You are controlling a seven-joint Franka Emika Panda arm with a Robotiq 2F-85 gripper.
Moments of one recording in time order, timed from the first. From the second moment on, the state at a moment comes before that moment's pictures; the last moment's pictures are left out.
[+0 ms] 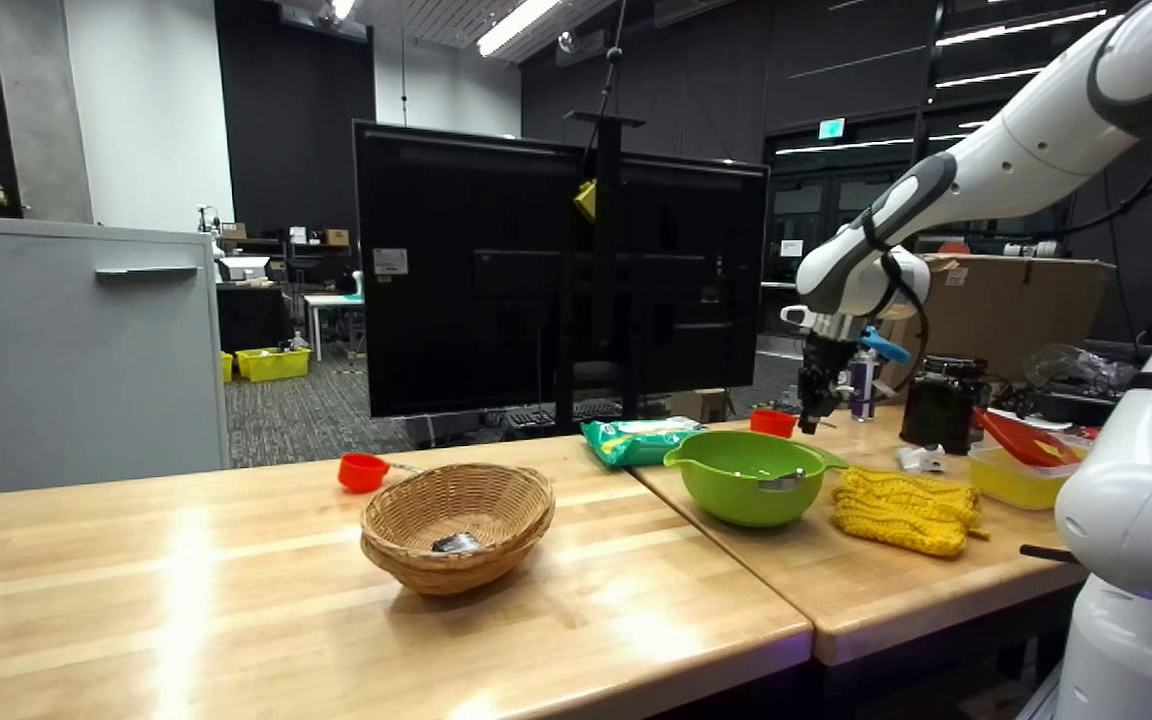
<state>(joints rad) -0.15 -0.18 -0.35 -2.39 0.05 2.42 -1.48</state>
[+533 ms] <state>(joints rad) -0.16 -0.08 -0.36 -2.40 0.33 2.48 -1.85</state>
